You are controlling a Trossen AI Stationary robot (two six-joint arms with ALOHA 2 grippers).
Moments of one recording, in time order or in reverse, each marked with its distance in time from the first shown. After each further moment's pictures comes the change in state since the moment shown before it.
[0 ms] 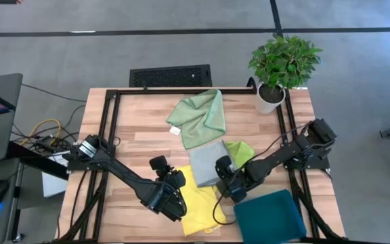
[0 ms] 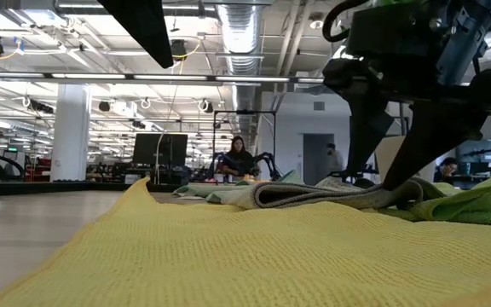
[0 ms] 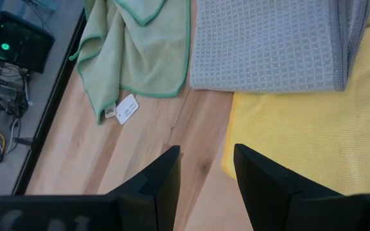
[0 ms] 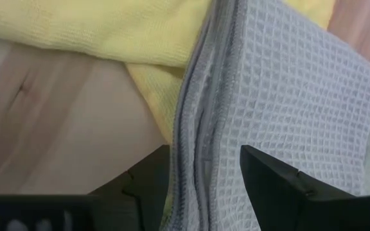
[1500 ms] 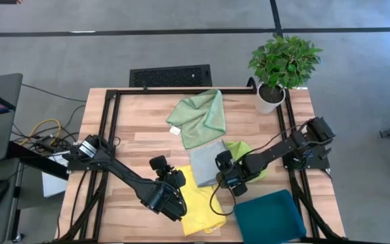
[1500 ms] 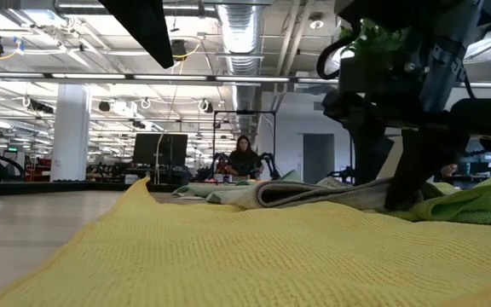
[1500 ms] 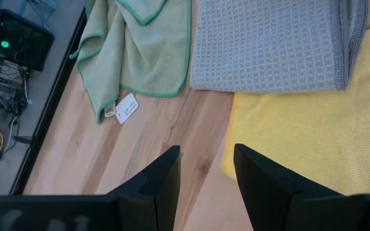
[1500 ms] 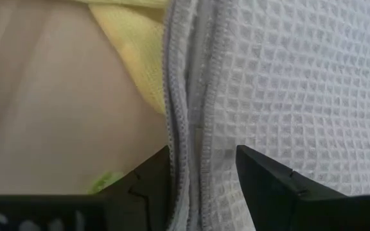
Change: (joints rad) left arm 0.000 0.000 0.000 0.000 0.000 -0.010; right arm -0.085 0.003 -0.051 -0.007 -0.103 0.000
